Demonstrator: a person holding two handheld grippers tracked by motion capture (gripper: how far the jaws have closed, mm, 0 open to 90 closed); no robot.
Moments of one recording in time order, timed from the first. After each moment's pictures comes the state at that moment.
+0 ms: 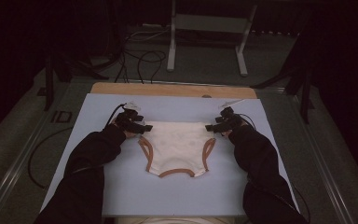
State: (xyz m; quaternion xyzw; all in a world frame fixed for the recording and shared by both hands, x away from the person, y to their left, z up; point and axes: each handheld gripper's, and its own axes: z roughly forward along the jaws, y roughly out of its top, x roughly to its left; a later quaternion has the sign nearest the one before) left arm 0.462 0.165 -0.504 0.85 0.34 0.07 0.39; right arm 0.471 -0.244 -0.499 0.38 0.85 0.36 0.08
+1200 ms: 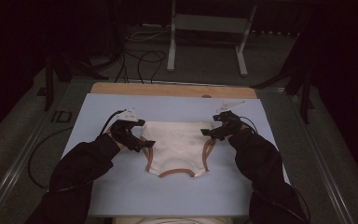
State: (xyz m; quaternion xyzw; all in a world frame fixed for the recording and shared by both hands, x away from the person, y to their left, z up) left arm 0.380 0.154 -0.442 0.86 0.22 0.05 0.46; right arm 0.429 -0.223 -0.459 0.30 0.86 0.40 0.11
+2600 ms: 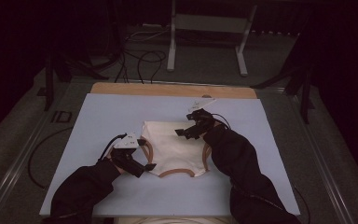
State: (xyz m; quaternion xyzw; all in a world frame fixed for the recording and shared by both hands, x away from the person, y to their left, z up) left arm 0.325 0.151 -0.483 0.86 0.21 0.07 0.46; right arm 0.440 -0.138 -0.463 0.25 0.87 0.42 0.07
